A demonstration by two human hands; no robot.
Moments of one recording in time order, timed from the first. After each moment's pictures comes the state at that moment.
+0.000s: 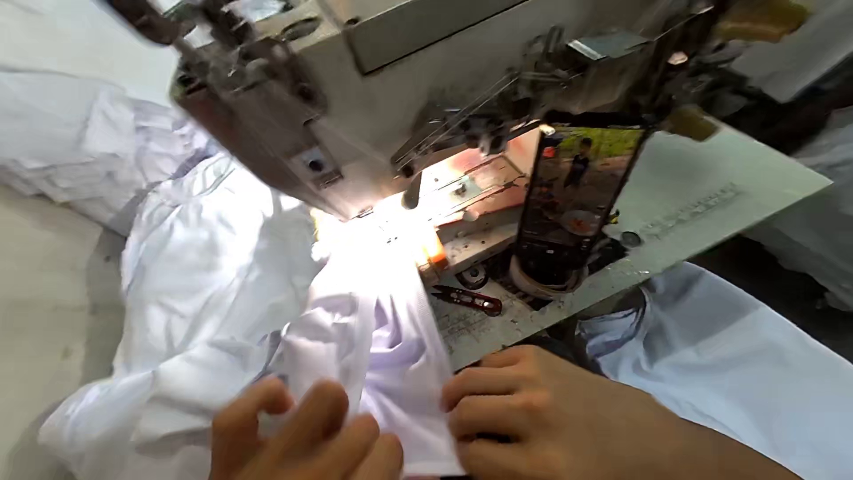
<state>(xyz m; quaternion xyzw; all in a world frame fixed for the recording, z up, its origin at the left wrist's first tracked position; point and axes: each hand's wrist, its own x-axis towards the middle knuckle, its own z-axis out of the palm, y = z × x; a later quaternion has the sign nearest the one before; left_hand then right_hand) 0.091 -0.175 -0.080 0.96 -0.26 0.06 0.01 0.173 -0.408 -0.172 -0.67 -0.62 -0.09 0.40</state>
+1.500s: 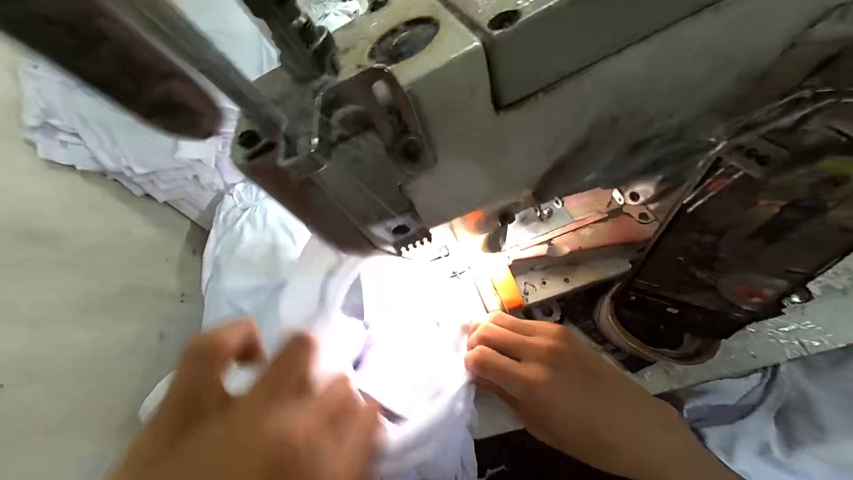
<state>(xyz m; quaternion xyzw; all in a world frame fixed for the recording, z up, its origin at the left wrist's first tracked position) 0.168 -0.124 -0.030 0.96 -0.24 -0.09 -0.14 0.236 -0.355 -0.204 -0.77 -0.48 -0.13 0.40</state>
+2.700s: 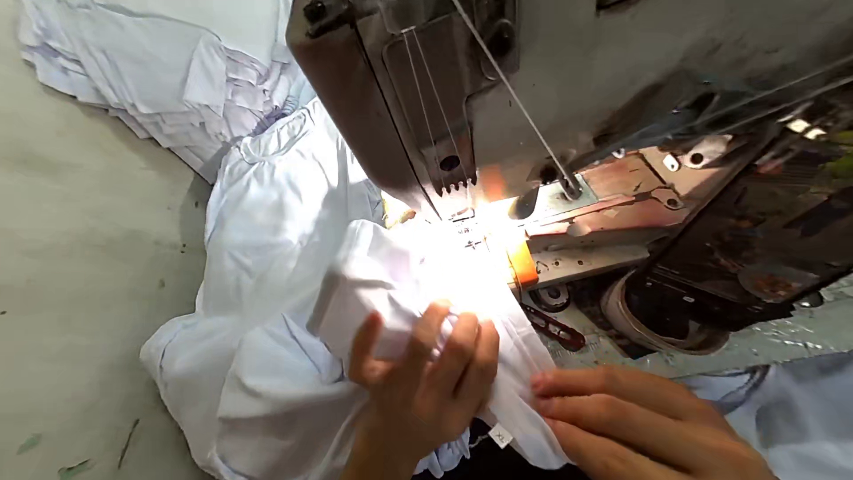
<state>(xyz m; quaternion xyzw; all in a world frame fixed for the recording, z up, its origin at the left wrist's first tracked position) 0.164 -0.172 -0.194 0.90 -0.19 0.40 0.00 0.195 -0.411 -0.195 -0.72 -0.51 -0.11 0.47</state>
